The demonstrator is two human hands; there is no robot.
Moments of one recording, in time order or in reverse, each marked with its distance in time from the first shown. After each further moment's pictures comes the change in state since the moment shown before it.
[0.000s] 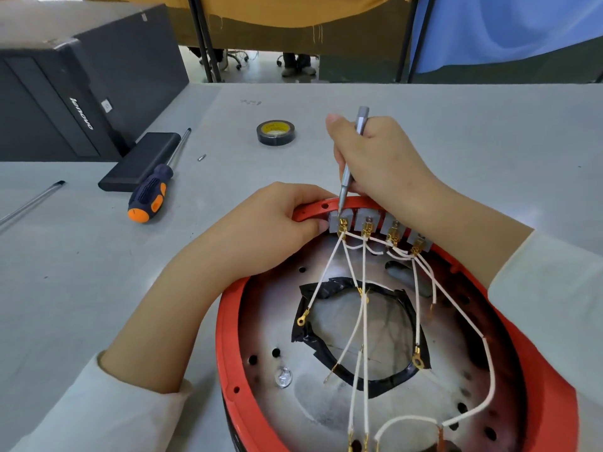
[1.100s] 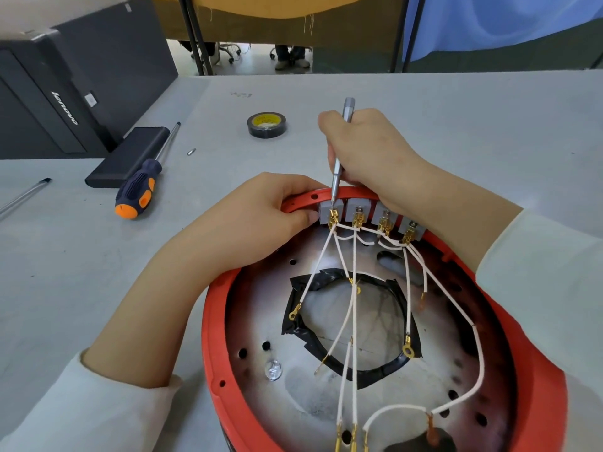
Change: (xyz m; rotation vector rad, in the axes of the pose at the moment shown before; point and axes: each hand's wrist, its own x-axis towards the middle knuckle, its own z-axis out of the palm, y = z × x) left_hand 0.002 -0.001 0.000 0.024 0.000 0.000; right_hand 0.007 0.002 0.001 0.016 -0.015 0.165
